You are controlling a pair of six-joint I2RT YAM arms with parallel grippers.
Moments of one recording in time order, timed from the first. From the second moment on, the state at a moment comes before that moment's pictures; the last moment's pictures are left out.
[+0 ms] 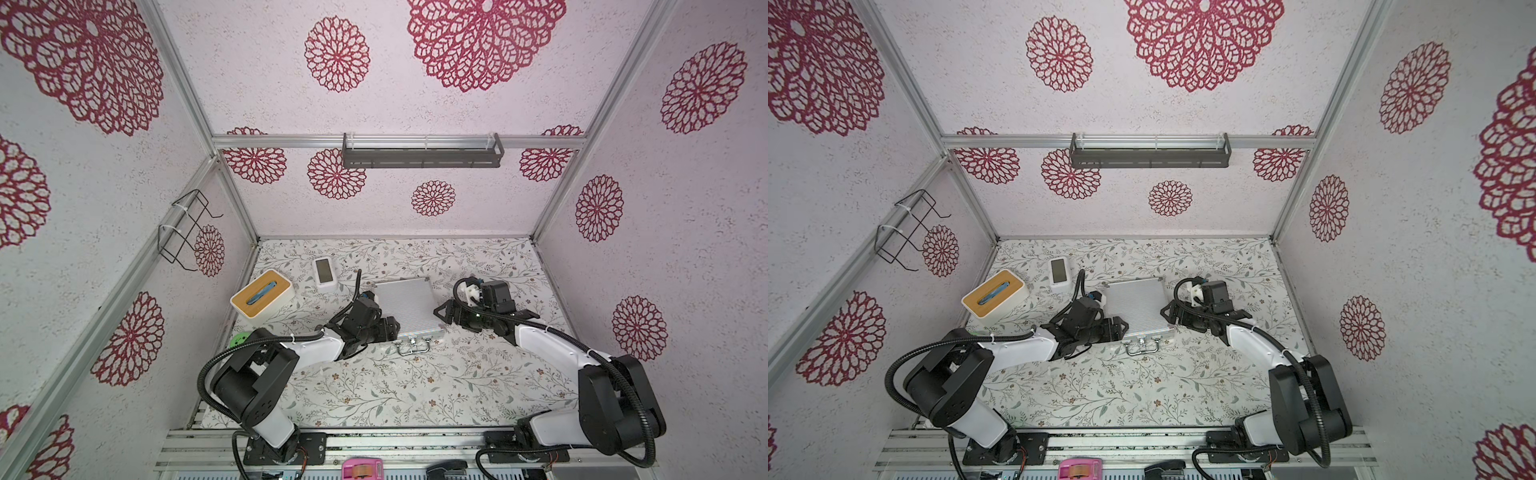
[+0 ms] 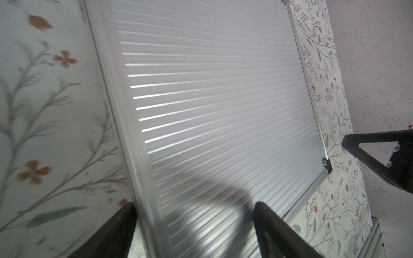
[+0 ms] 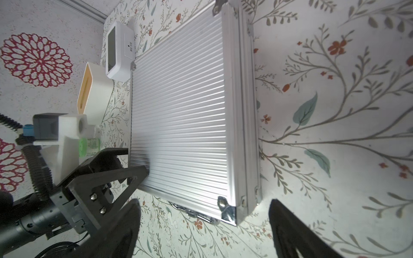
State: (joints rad) left arm -0.67 1.66 0.77 0.12 0.11 -0.71; right arm 0.31 1.37 0.77 -0.20 -0.46 0.54
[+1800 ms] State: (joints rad) left arm -0.41 2.14 1.69 -0.70 0.27 -0.07; right arm 0.36 1.63 0.78 0.01 -0.42 0.67
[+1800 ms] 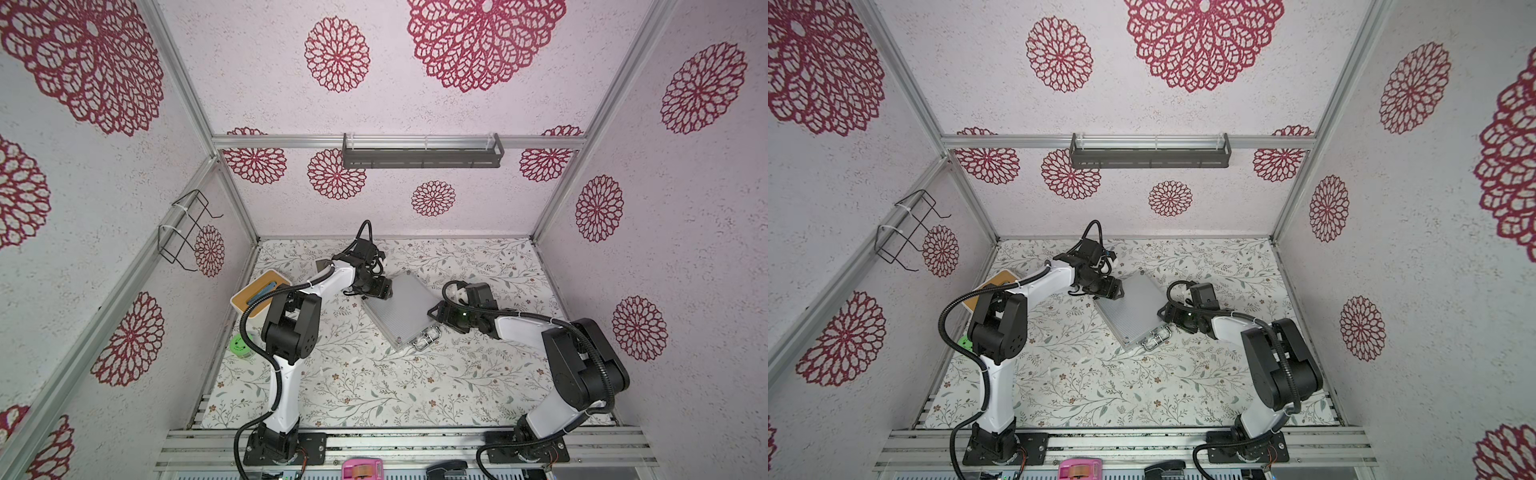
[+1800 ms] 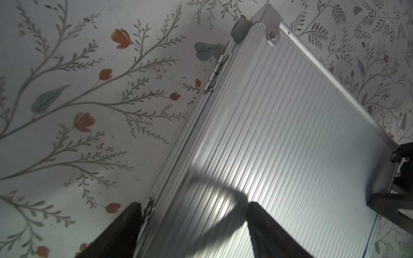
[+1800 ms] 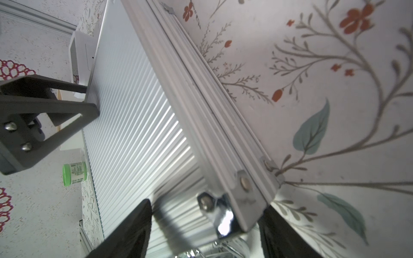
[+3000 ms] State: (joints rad) left arm -0.43 2.20 1.78 -0.74 0.25 0.00; right arm 0.58 1.51 0.41 0.45 -0.31 0.96
